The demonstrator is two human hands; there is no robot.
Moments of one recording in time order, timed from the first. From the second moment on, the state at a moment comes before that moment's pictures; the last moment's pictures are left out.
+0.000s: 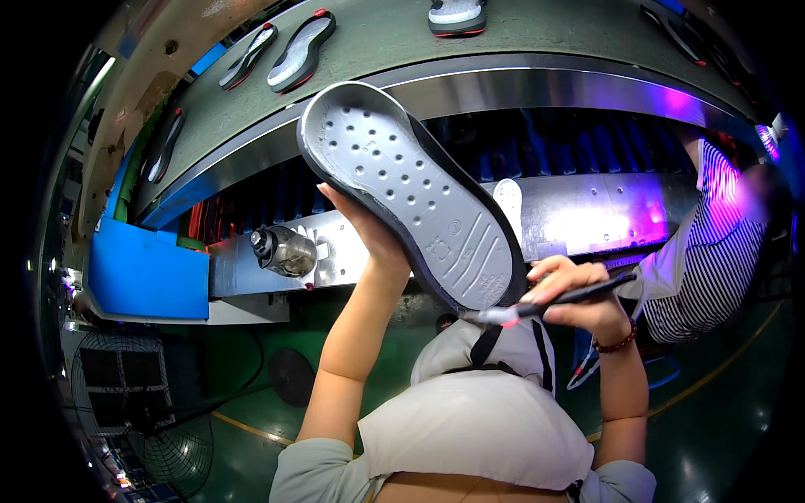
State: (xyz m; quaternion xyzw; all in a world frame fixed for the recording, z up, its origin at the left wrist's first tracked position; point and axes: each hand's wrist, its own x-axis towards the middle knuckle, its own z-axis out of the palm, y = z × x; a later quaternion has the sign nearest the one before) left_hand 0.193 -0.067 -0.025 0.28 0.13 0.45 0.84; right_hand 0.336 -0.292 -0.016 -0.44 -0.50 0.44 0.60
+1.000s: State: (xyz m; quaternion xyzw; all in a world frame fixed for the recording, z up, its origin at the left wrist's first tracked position) left_hand 0.182 -0.104 -0.019 0.19 -0.06 0.28 0.94; right_hand 0.315 -0.256 0.016 -0.47 -0.59 0.34 0.56
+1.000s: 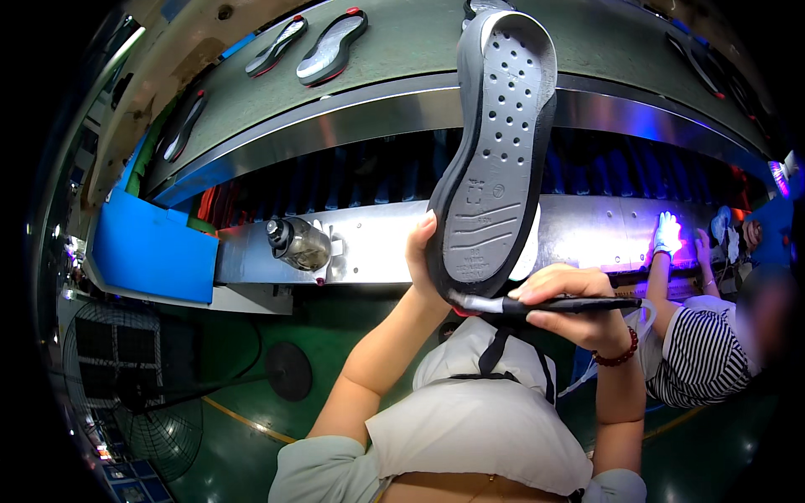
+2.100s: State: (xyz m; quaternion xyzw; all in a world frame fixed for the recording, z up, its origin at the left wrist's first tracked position) left_hand 0.155 -0.096 0.028 0.38 0.30 -0.07 0.87; right_hand 0.362 -0.257 0.049 -0.49 -0.74 0.38 0.27
